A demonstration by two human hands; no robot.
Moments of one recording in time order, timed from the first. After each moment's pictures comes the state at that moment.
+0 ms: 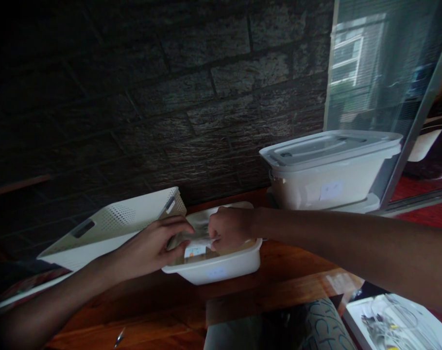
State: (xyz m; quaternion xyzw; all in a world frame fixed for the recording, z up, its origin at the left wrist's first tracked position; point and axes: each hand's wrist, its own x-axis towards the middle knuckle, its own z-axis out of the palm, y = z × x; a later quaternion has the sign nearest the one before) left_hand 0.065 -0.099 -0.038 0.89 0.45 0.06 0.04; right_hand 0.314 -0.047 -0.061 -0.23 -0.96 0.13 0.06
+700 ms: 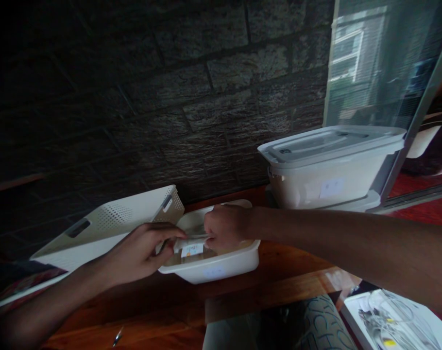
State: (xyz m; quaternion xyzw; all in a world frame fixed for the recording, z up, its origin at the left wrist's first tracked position) left_hand 0.057 -0.105 -0.039 0.89 0.45 0.03 0.04; right_hand 0.310 -0.050 -0.060 -0.26 -0.96 0.08 0.07
